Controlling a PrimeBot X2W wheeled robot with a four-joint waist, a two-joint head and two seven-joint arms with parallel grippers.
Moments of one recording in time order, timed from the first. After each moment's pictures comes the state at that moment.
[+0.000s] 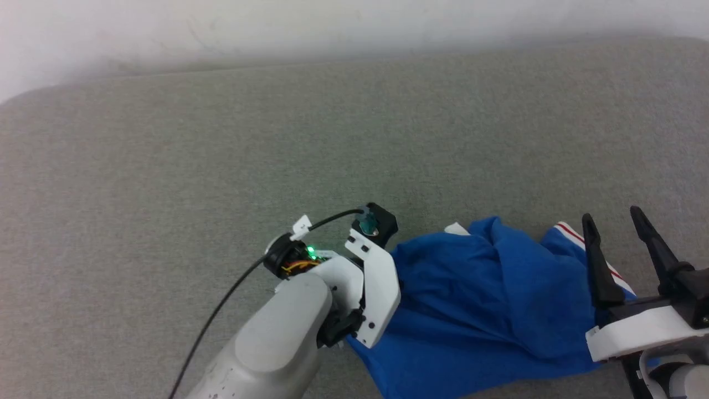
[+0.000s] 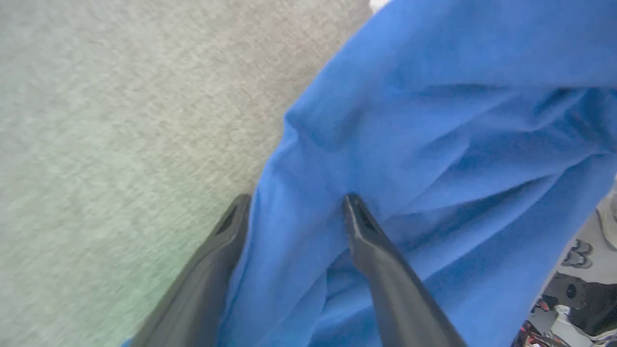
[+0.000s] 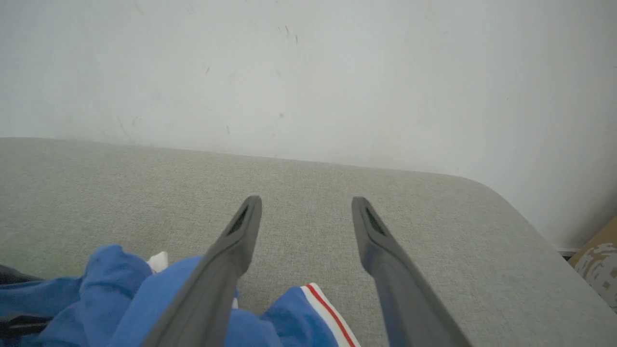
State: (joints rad) left arm -0.57 0.07 -0.65 0.50 -0.36 -0.12 0.60; right arm 0.01 -0.14 -0.07 -0.08 0.08 0.13 -0.12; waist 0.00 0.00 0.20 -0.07
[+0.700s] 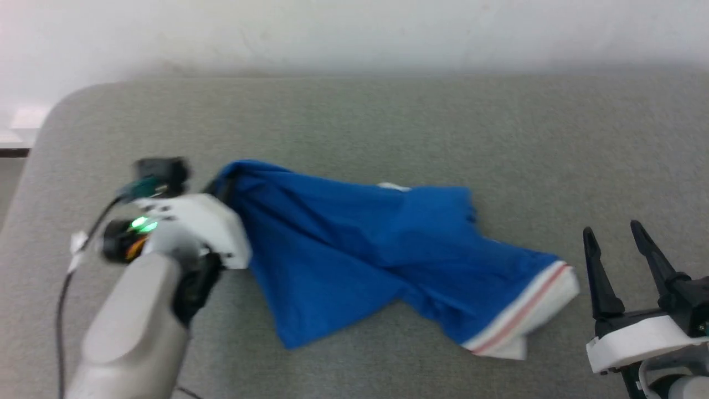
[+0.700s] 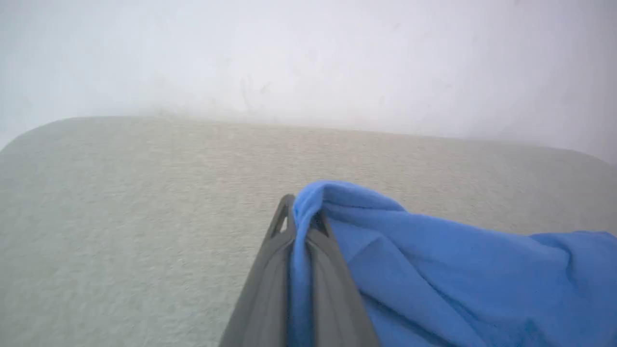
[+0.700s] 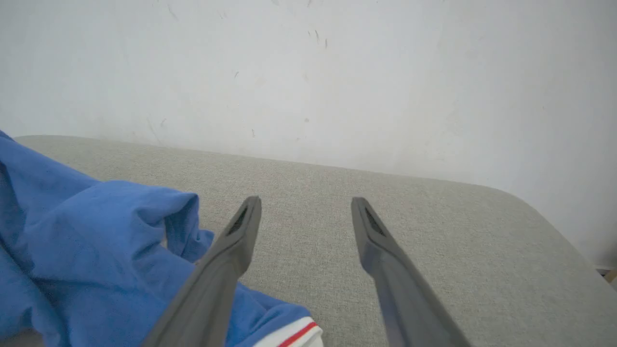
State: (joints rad) left arm -0.53 0.29 -0.35 0.43 -0.55 0.06 0.11; right arm 0.03 -0.13 -0.08 -0.07 0.07 0.13 -0.11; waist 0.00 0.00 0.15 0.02
